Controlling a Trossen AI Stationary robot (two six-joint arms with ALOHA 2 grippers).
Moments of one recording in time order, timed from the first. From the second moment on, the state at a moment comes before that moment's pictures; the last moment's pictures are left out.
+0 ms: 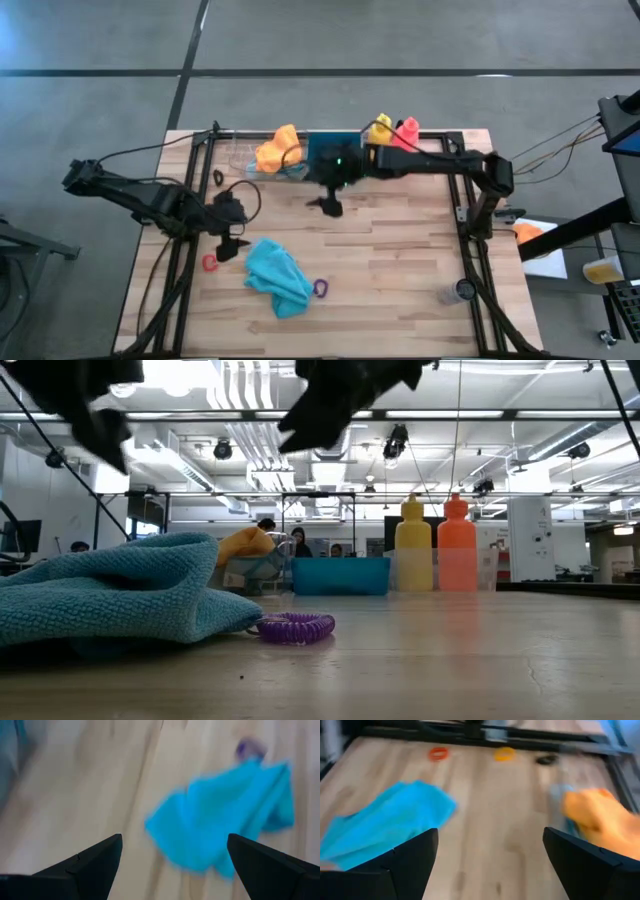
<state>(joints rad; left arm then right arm) -0.29 0.90 0.79 -0.92 -0.17 -0.52 -0.14 1.80 1.53 -0.39 -0.24 -0.17</state>
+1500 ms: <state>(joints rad) -0.35 1.38 0.52 -0.98 0.30 -1.04 0.08 1.82 1.45 -0.35 -0.23 -0.27</state>
